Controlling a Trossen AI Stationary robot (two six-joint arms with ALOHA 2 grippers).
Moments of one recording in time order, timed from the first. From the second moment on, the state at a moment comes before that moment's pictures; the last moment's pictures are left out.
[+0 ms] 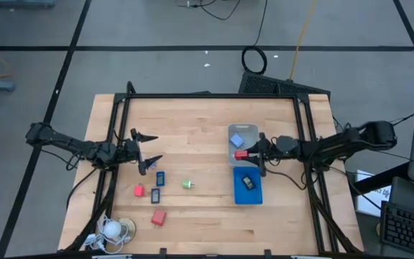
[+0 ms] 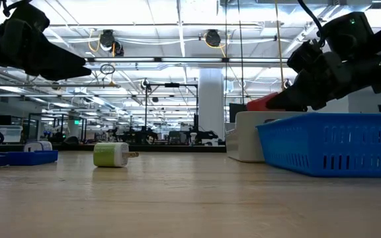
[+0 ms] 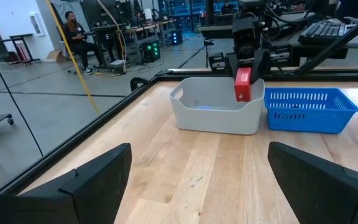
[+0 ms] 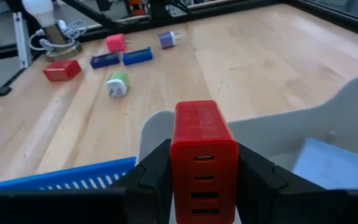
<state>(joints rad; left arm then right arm) -0.30 0.34 0.07 0.16 -0.58 0.02 -0.07 1.21 0.15 0.77 -0.05 0.17</state>
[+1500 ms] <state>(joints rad) -0.30 0.34 0.07 0.16 -0.58 0.02 -0.07 1.28 0.15 0.82 -0.05 0.17</state>
